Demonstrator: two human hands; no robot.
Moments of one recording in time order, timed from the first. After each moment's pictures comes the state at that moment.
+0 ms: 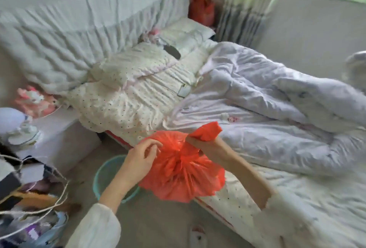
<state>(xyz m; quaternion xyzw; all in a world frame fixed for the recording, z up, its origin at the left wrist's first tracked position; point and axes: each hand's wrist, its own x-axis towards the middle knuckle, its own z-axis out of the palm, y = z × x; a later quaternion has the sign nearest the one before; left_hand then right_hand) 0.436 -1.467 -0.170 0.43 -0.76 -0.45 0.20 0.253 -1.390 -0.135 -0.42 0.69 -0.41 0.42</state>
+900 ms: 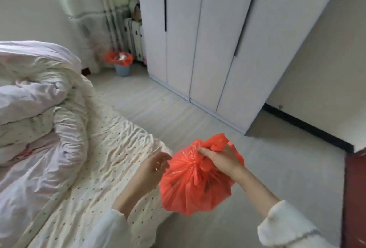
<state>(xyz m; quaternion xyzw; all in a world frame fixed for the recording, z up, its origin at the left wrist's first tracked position) -0.052 -0.871 -0.177 -0.21 -0.85 -0.45 -0.18 0.010 -0.674 -0.144 0.20 0.83 -0.52 -0.02</state>
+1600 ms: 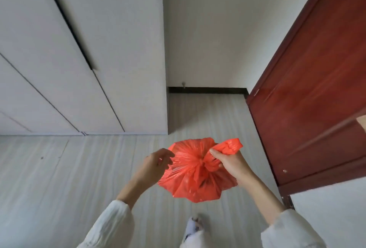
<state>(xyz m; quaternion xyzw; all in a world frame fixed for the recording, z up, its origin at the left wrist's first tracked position) -0.220 -0.321 -0.222 -0.45 -0.73 -0.33 -0.40 -0.017 -0.227 -0.210 0.58 0.57 -0.55 -0.20</state>
